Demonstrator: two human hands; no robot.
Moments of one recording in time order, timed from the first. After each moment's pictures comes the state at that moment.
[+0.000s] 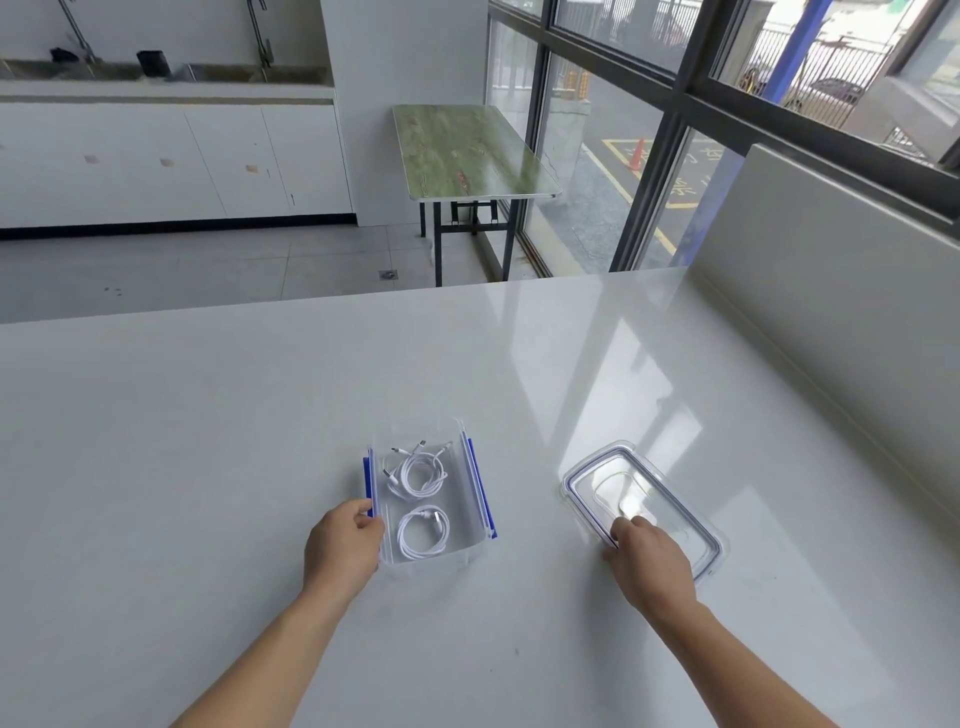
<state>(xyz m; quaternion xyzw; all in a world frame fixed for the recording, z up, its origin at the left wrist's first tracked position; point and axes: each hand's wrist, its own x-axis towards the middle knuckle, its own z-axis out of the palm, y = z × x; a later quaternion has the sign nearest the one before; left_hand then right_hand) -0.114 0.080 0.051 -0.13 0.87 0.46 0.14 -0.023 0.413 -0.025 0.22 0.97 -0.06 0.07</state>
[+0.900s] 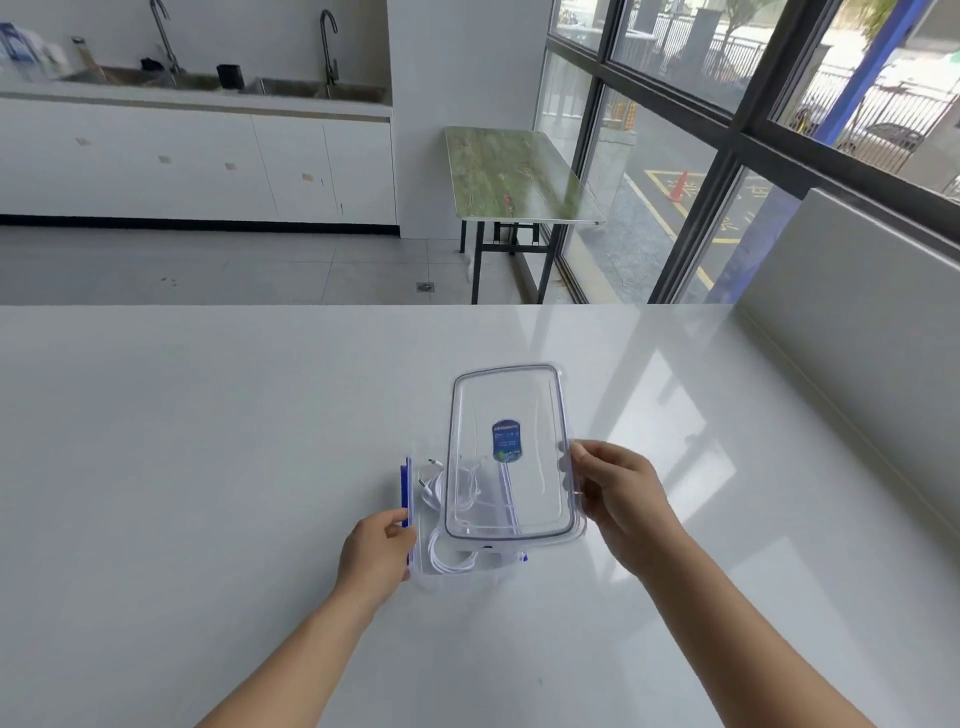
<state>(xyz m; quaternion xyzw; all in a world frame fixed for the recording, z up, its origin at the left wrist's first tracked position) -0.125 0.068 0.026 -0.16 0.80 0.56 0.14 -0.095 0.321 0.126 0.20 0.61 -0.76 0.00</state>
